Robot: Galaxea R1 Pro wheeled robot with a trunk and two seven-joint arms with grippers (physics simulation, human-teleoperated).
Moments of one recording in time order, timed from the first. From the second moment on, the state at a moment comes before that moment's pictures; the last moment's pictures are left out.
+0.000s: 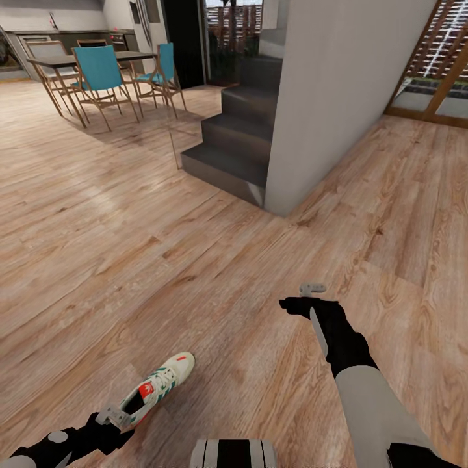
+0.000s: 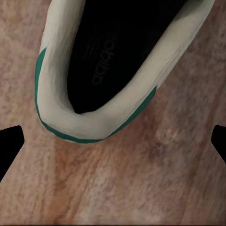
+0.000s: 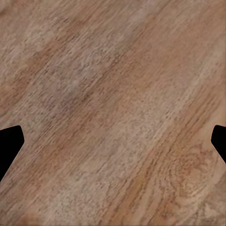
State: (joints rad) left arm -0.61 0.29 -0.07 -0.02 -0.21 -0.25 -0.46; right arm -0.78 0.09 -0.14 -0.90 0.16 0.63 0.12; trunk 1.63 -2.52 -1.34
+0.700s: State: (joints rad) left arm -0.61 0.29 -0.07 -0.02 -0.21 -0.25 -0.45; right arm -0.78 0.09 -0.14 -0.90 0.16 0.63 0.12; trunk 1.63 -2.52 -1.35
